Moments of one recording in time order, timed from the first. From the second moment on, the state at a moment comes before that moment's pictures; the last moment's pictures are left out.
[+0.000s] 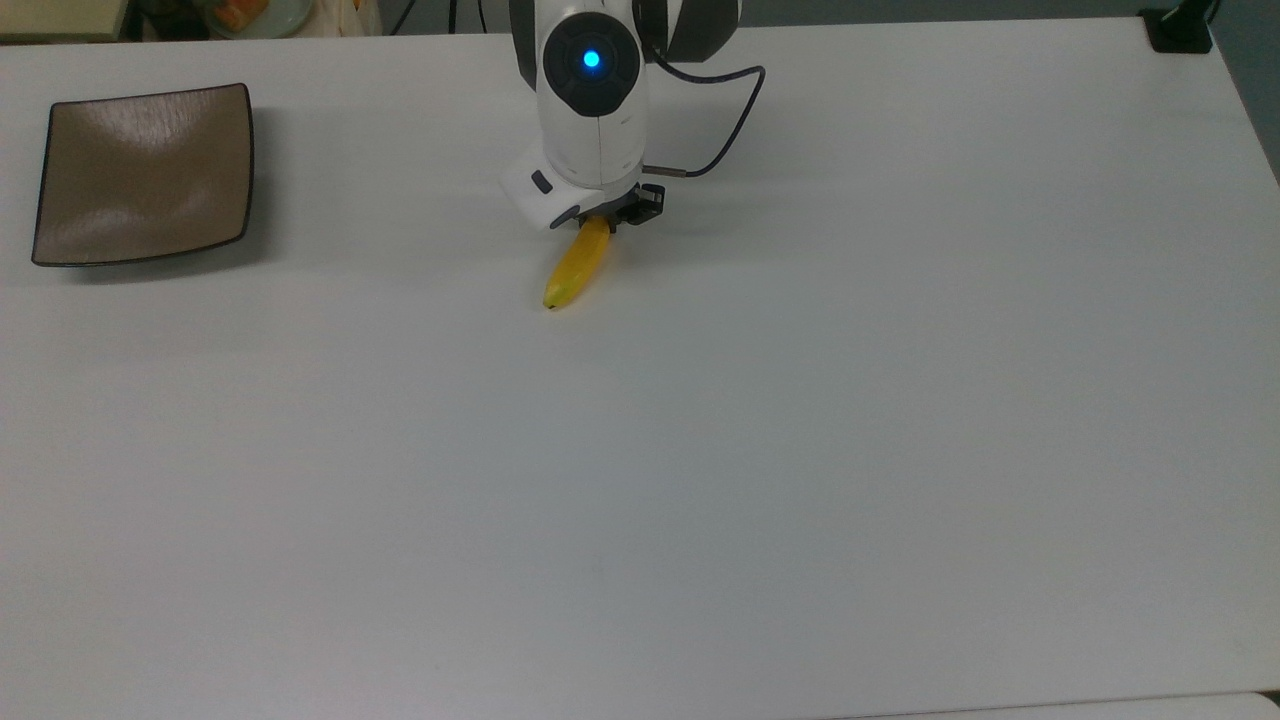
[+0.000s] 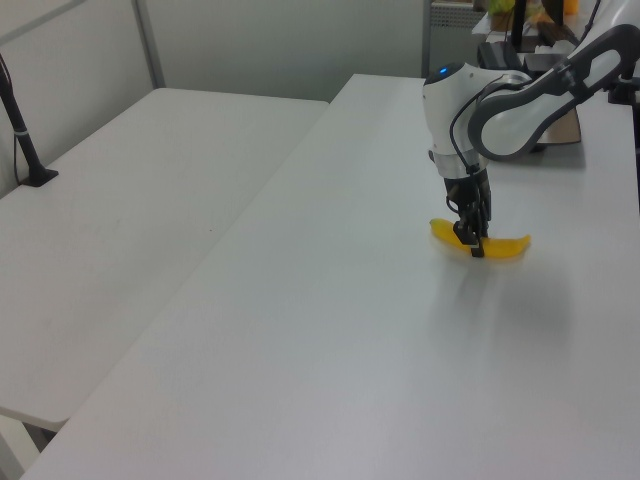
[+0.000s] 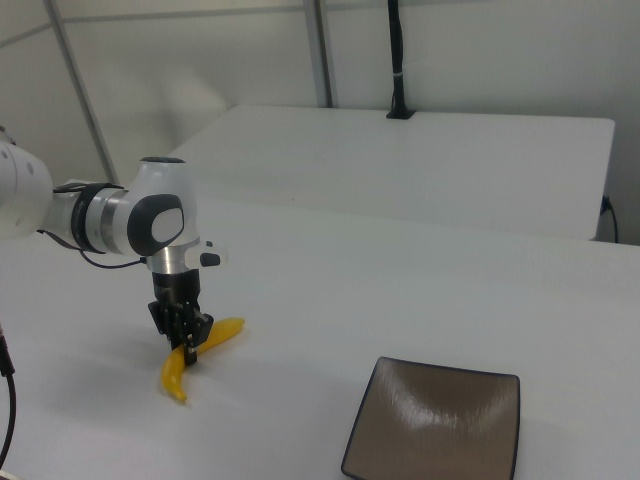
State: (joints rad) arm 0.07 0.28 0.13 -2.01 -0.03 2.03 0.25
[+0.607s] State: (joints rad) arm 0.06 0.20 0.13 -1.95 -0.03 2.00 0.24
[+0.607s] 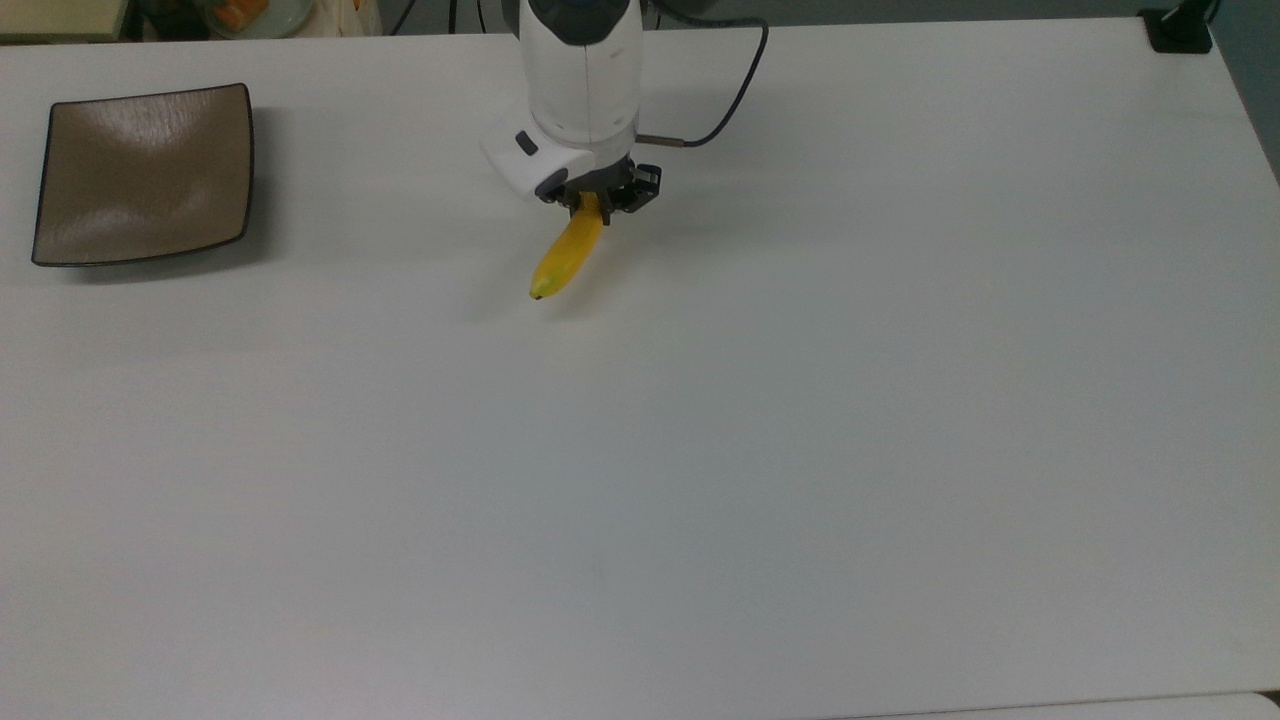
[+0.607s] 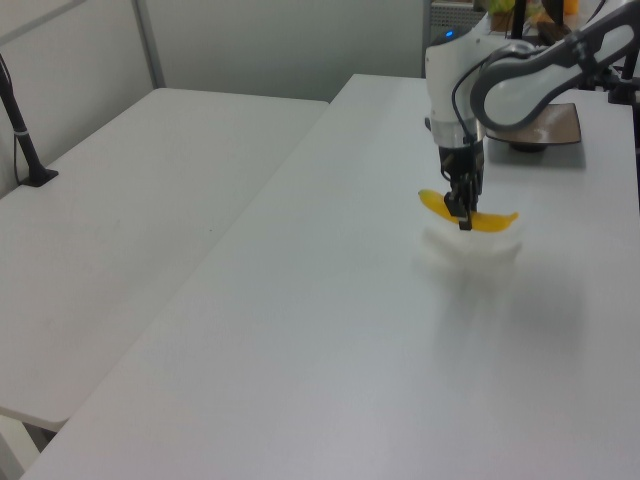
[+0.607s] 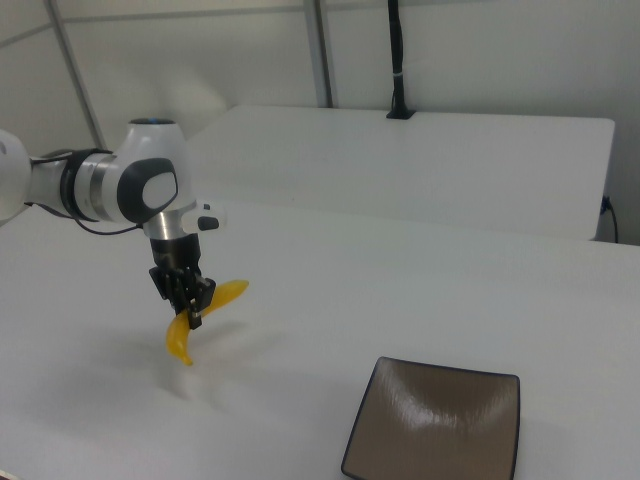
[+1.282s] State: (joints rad) arm 0.00 0.11 0.02 -1.78 -0.03 1.62 -0.07
